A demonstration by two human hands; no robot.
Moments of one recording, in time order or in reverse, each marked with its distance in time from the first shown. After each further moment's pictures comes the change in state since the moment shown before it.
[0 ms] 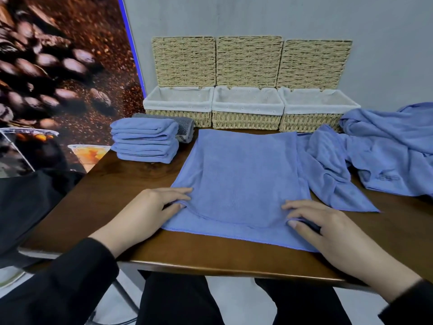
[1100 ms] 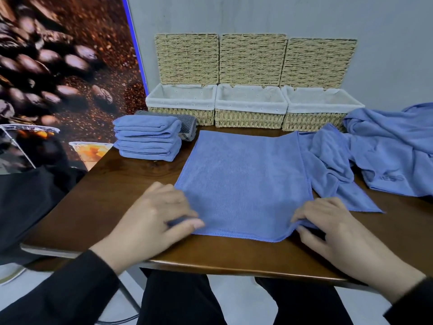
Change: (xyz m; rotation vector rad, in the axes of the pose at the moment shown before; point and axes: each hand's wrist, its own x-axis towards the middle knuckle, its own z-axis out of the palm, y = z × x) left_hand -0.024 0.038 -0.008 0.156 0.158 0.327; right_hand -0.002 -0.012 -0.006 -0.334 0.037 -0.242
